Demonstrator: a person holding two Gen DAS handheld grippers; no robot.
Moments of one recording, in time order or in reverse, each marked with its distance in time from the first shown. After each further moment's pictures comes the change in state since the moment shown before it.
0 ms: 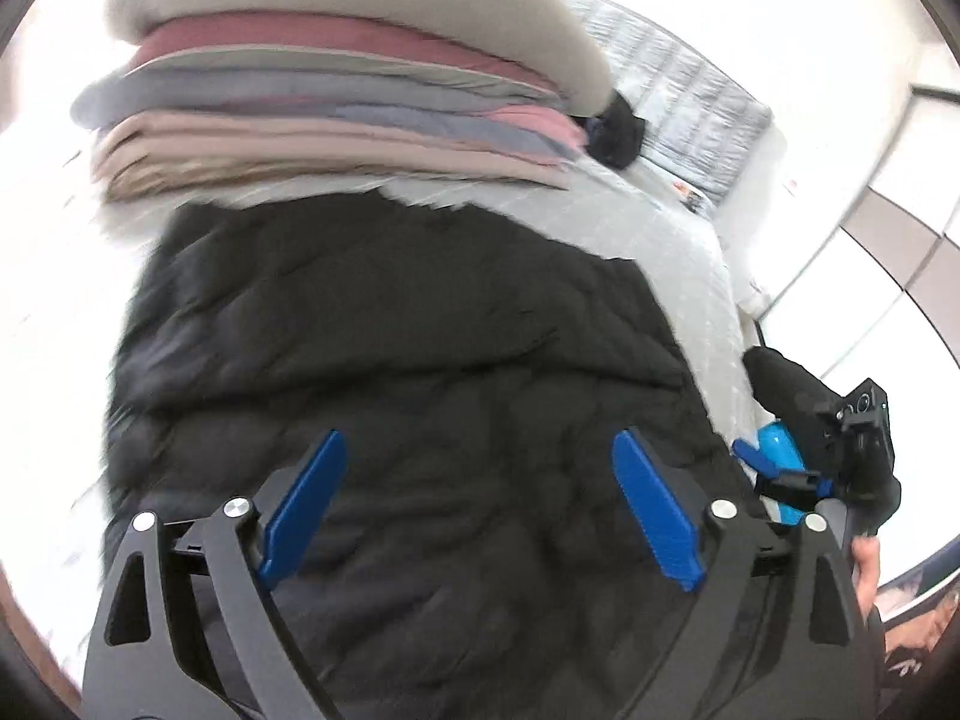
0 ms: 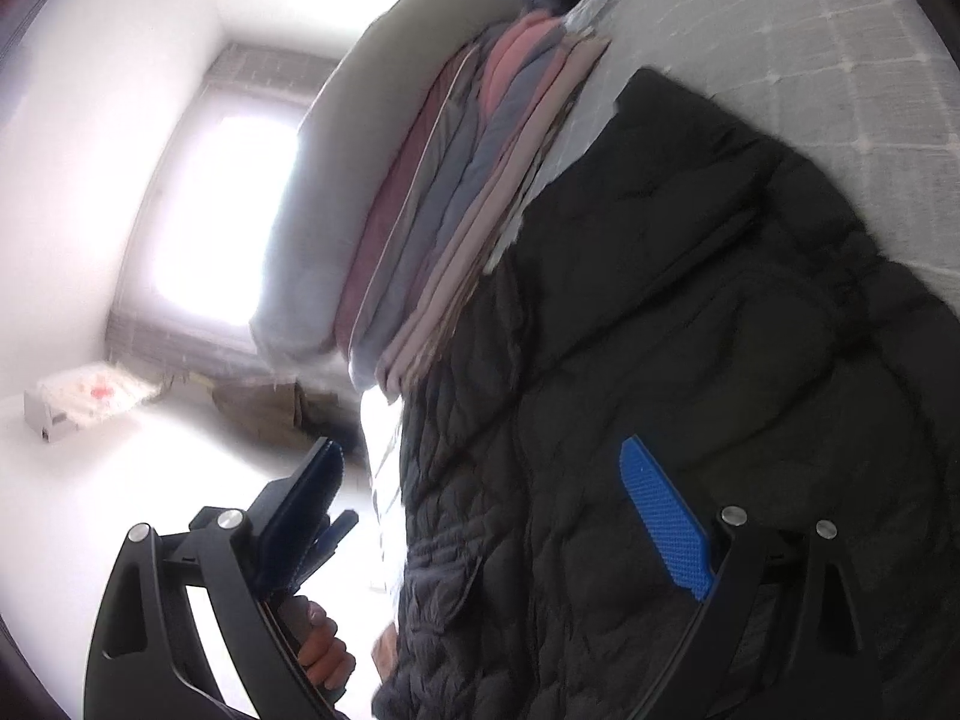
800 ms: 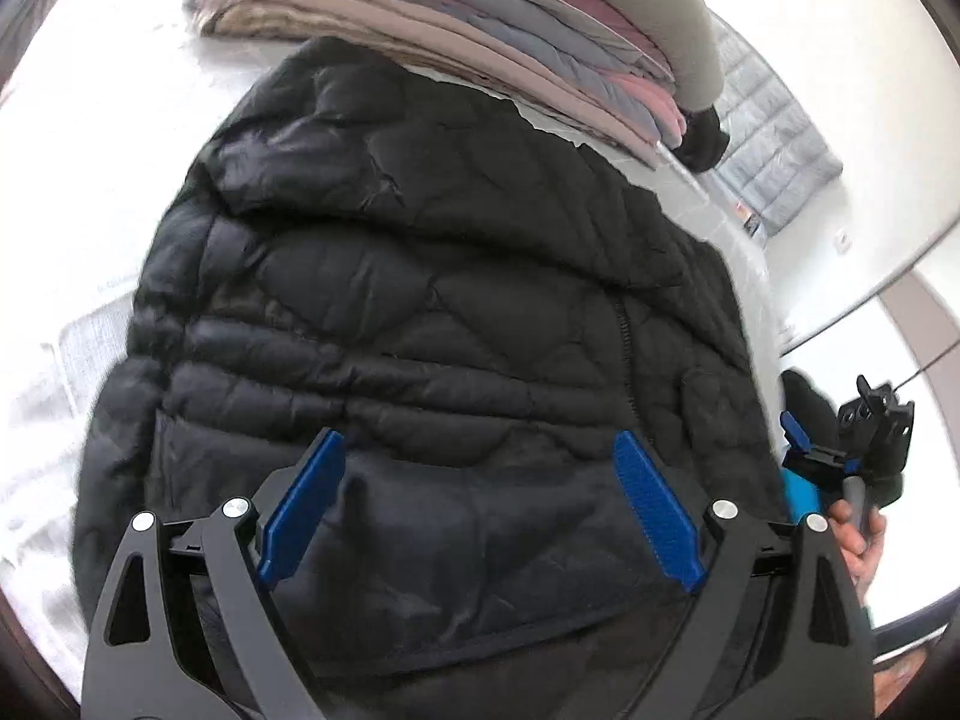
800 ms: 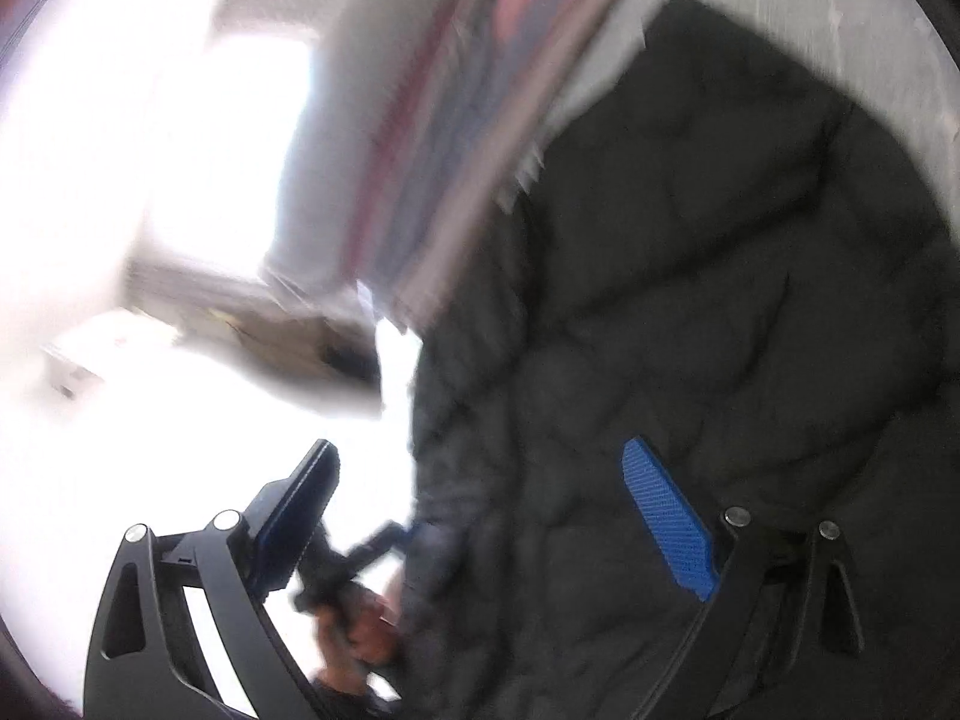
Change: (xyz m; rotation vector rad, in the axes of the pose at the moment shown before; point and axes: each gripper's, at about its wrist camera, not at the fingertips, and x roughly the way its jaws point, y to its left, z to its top) left arm 0.036 0.083 -0.056 -0.250 0.085 -0.019; right arm 0.003 -0.033 0.043 0.017 0.097 0.065
